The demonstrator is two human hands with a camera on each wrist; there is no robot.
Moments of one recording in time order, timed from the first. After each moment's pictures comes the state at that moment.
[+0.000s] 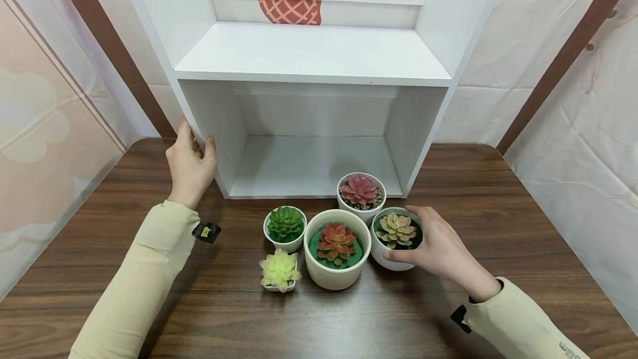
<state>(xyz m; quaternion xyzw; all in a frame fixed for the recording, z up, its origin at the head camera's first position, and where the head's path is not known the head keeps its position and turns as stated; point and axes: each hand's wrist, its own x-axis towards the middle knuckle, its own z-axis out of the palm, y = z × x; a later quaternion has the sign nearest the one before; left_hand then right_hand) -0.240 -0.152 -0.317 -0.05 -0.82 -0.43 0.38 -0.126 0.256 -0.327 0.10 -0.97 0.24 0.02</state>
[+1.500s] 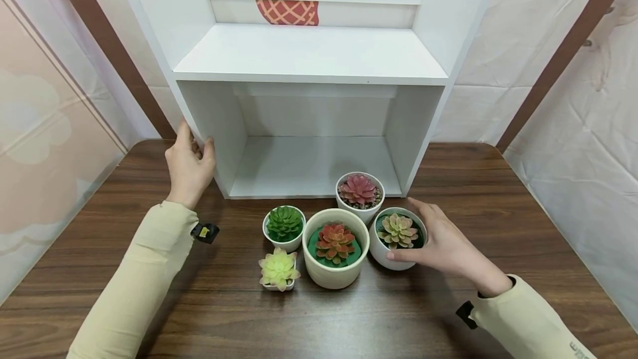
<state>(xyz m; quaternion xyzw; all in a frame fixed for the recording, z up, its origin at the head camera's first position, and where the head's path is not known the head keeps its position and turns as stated) -0.238 -0.153 -0.317 -0.06 -0.82 -0.43 0.37 -0.126 0.272 -0.325 0.15 -0.95 0.27 -0.01</state>
